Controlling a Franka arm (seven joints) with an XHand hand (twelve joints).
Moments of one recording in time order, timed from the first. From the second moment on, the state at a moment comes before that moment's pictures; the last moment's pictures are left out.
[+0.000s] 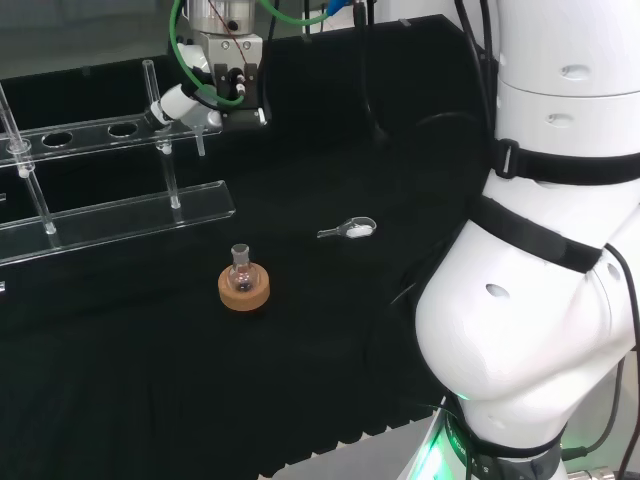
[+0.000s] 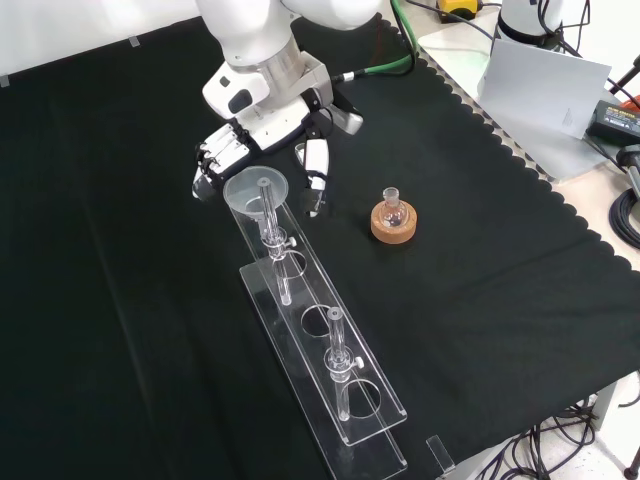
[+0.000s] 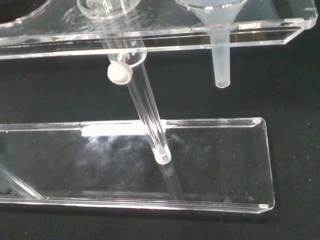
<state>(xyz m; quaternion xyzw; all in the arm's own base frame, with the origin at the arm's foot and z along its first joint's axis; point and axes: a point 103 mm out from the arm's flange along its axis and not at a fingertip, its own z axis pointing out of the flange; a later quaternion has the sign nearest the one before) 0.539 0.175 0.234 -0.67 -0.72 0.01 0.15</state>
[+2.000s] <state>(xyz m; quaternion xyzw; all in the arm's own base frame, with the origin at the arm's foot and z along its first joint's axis) 0.544 0.171 0.227 -0.68 -0.72 0.02 0.13</state>
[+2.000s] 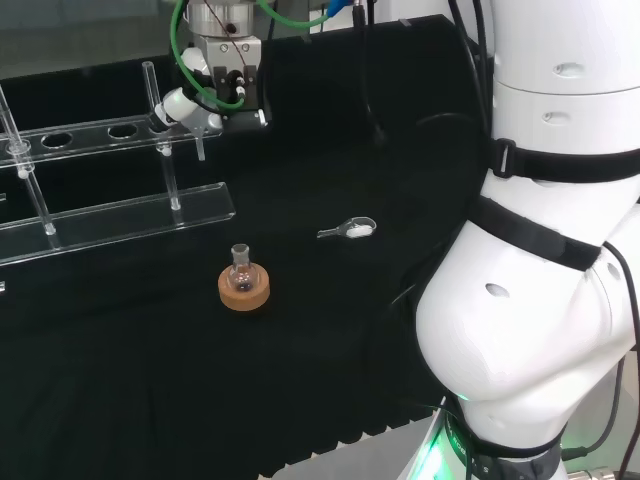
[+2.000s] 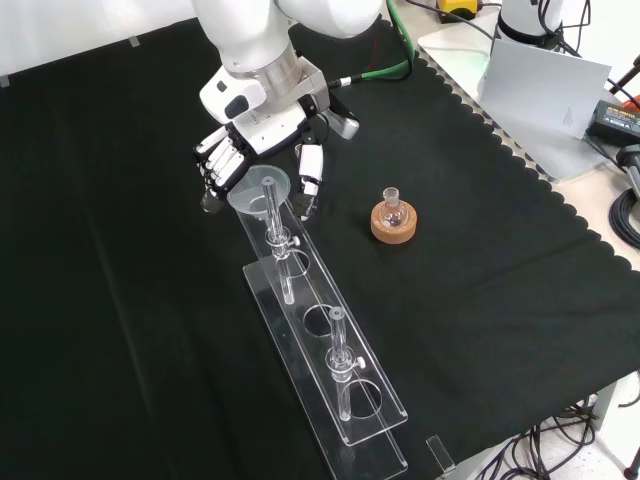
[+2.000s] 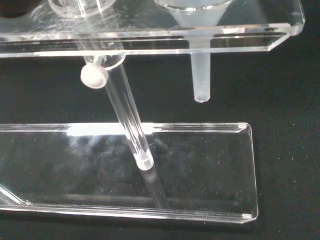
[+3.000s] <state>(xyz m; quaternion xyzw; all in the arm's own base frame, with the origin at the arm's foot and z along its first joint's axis) 0.542 0.160 0.228 -0.69 -0.71 -0.01 0.12</state>
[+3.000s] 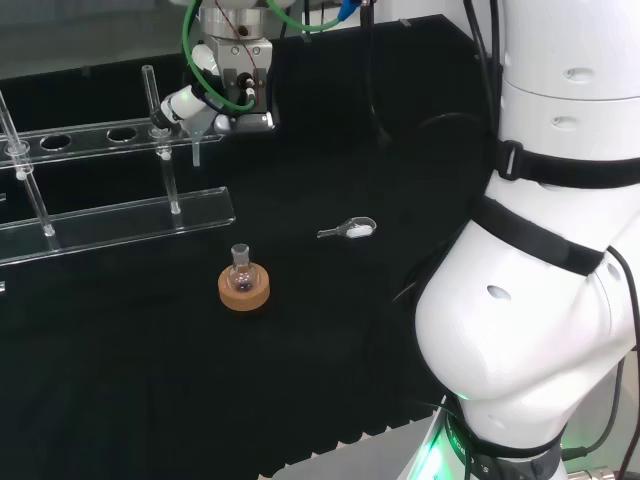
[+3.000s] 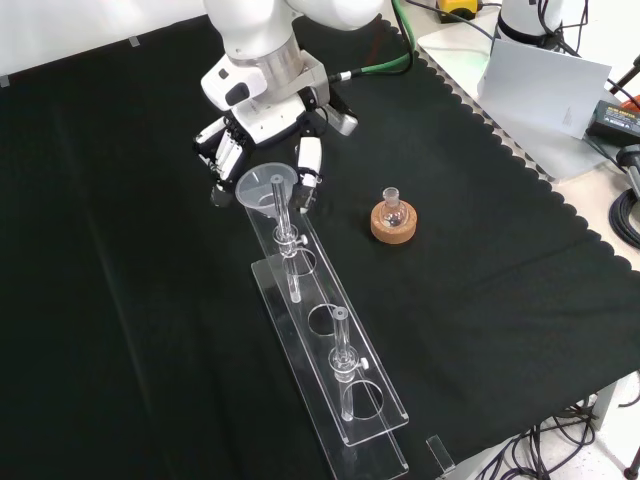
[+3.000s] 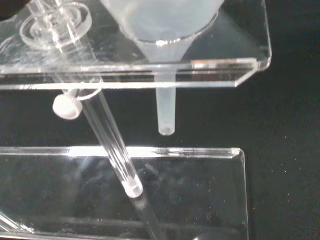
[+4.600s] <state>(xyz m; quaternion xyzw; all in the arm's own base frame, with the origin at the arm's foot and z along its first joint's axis) 0.534 0.138 0.291 -0.66 -0.75 -0.04 0.03</state>
